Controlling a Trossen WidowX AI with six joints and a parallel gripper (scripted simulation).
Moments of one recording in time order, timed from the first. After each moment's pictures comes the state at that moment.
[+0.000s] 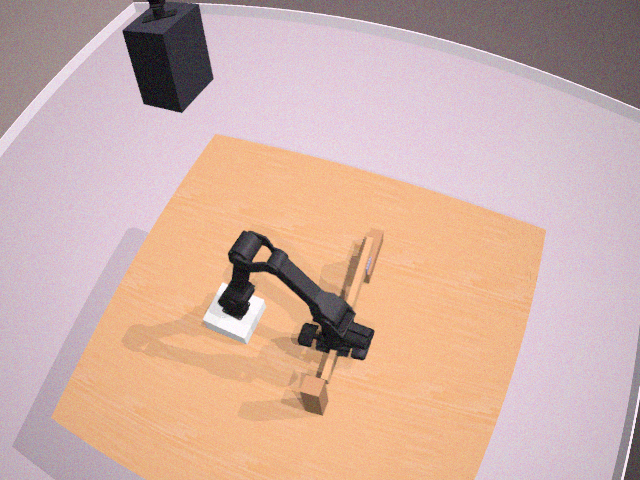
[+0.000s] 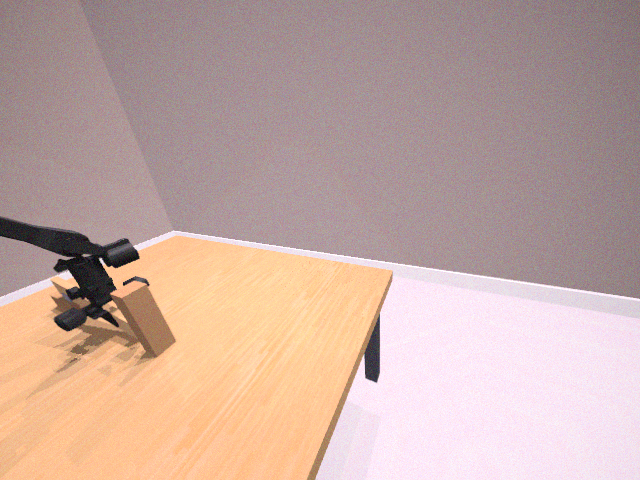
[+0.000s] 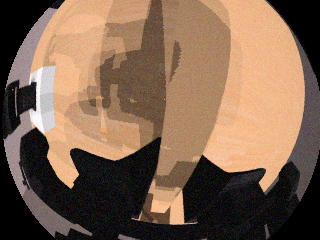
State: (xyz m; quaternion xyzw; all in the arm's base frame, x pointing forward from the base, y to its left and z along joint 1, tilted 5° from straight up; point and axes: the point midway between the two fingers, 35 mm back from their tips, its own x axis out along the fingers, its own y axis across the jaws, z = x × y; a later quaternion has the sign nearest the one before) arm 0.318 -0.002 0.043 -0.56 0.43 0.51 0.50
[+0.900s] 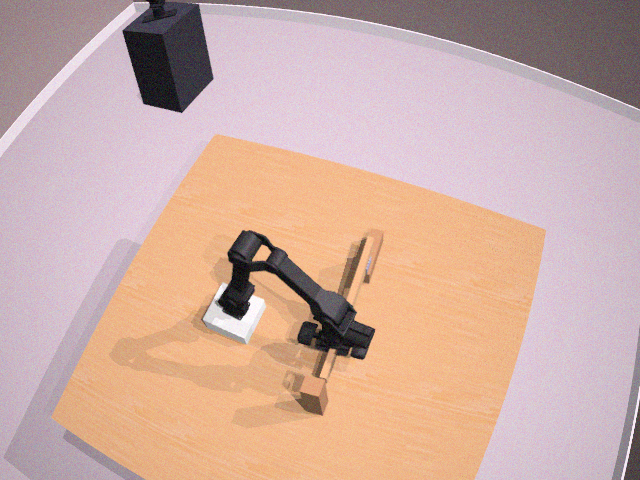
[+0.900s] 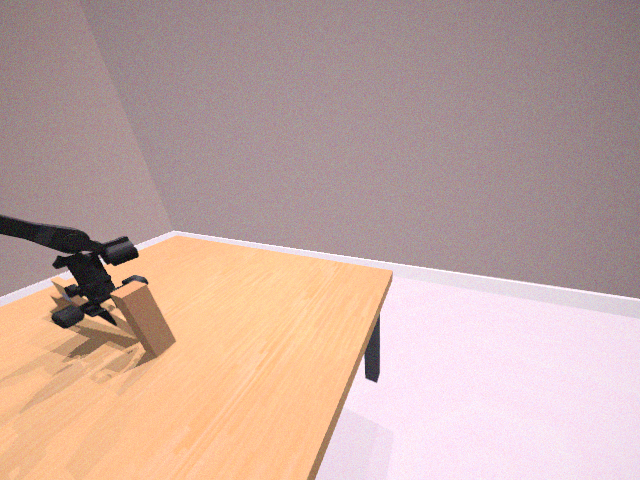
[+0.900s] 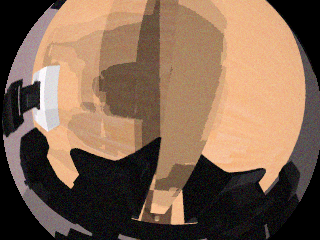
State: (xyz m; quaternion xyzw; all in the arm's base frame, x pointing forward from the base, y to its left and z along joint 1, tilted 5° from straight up) arm 0.316 -0.003 0.052 -0.55 0.44 0.51 0.49
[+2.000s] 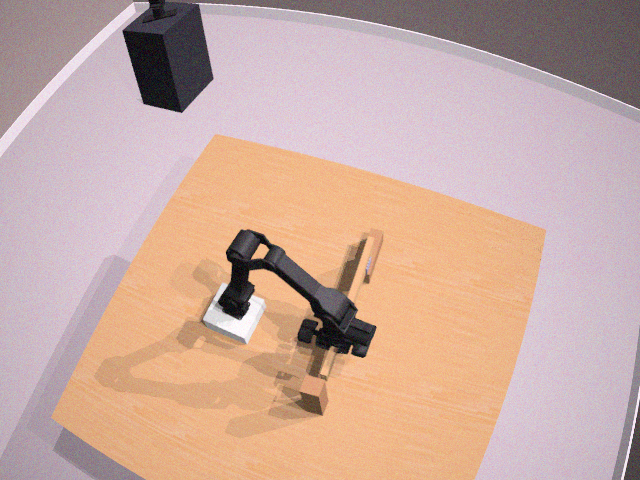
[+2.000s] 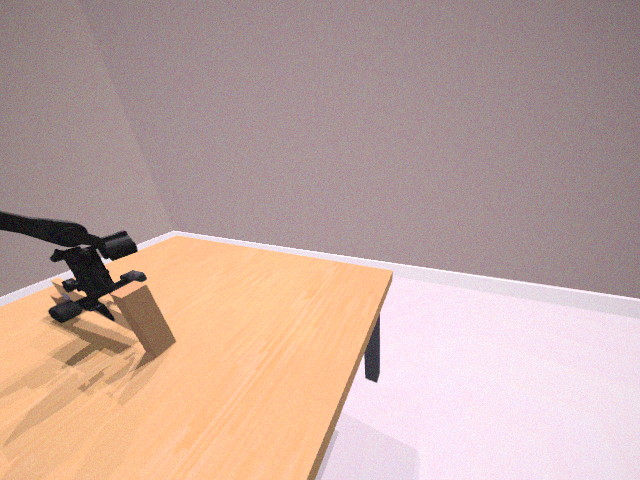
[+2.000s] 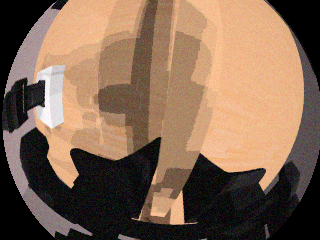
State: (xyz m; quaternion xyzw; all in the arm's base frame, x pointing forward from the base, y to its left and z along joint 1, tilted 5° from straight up) arm 0.316 -0.003 0.067 -0.55 0.44 0.51 0.49
